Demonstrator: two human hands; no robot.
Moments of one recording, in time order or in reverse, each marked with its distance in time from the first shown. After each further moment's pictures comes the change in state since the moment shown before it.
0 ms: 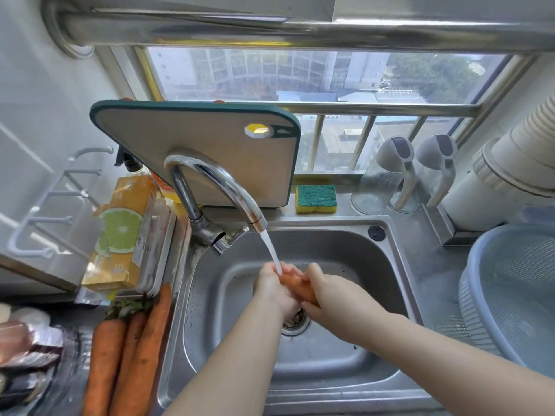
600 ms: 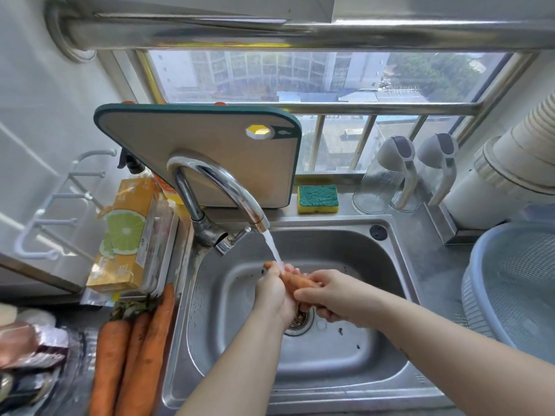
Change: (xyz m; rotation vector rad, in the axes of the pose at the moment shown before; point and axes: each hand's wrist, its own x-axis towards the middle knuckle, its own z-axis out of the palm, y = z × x) left_hand -0.001 -0.008 -0.008 0.065 -0.034 0.189; right_hand 0.015 0.006 -0.005 0.723 -0.272 0.260
